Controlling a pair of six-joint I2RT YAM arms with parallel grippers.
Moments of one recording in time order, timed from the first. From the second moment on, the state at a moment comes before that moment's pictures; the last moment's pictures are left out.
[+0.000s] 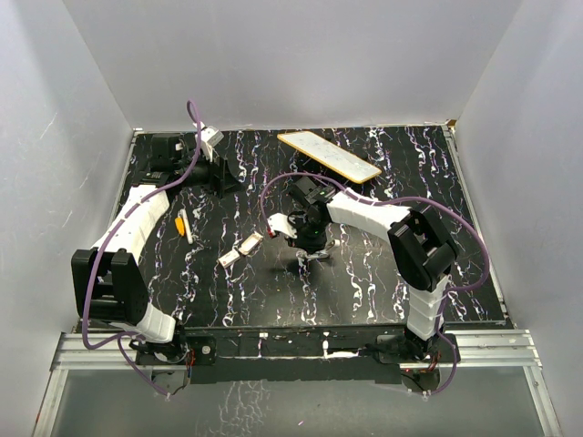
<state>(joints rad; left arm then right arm) -0.09 1.51 1.21 -0.36 0.83 0.13 0.70 1.89 1.37 -0.81 -0.34 -0.92</state>
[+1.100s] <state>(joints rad) -0.26 1.50 1.07 -0.43 0.93 0.58 0.20 1.43 1.12 -0.57 -0.79 -0.66</state>
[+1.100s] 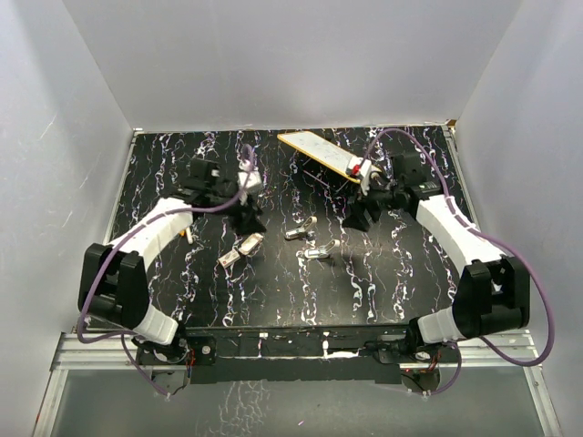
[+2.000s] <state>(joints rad) -0.52 1.56 1.15 -0.57 0.44 0.73 0.06 1.29 0.87 -0.53 -0.81 -0.62</state>
